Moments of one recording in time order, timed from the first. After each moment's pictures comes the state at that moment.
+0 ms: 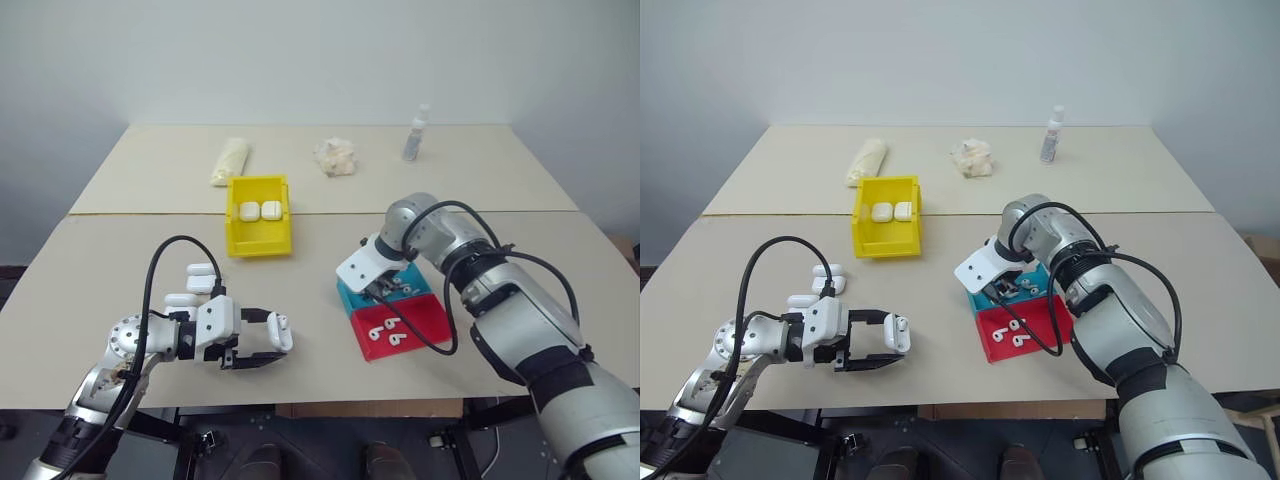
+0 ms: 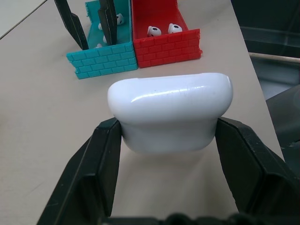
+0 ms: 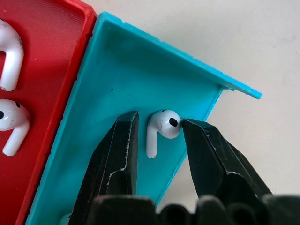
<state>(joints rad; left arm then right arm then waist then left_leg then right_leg) -0.18 0.72 -0.06 -0.14 -0.32 0.04 -1.19 -1.29 -0.39 0.66 0.98 -0.46 -0.49 1.41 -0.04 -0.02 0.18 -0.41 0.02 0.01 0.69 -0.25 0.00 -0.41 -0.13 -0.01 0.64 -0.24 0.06</state>
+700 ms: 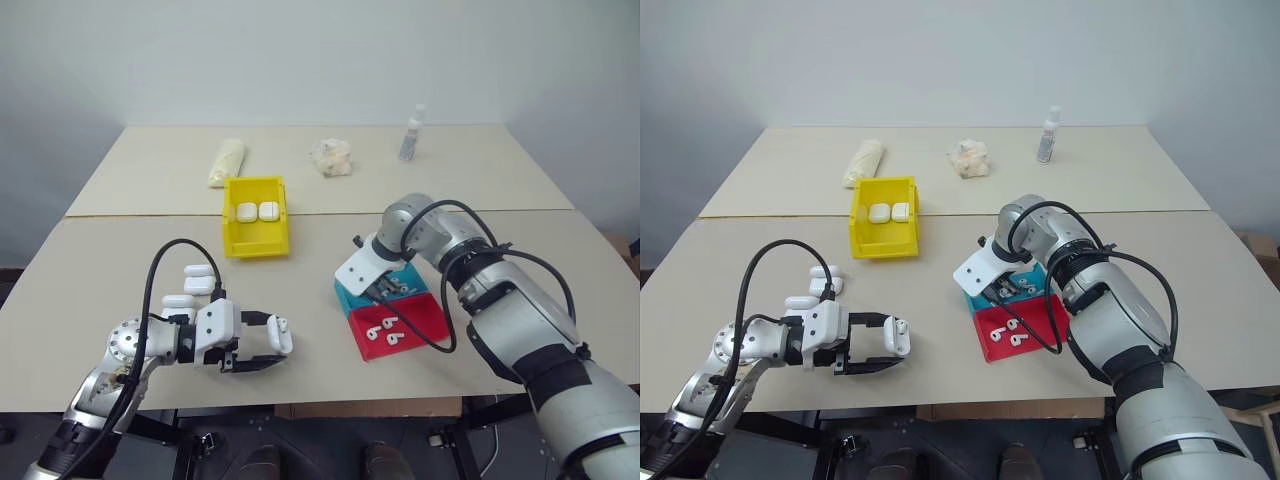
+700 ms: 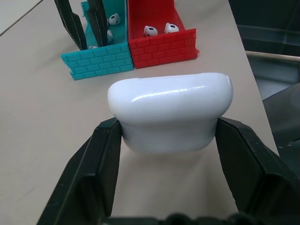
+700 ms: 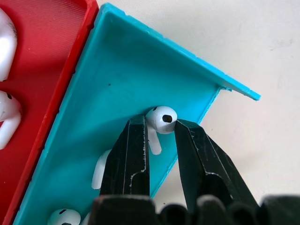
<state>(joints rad) -0.15 0.72 -0.06 -0.16 -0.31 0.04 -1.18 -1.30 -0.38 0.66 1.02 -0.51 -0.56 1.36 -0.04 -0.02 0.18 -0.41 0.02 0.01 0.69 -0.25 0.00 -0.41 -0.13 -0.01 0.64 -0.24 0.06</state>
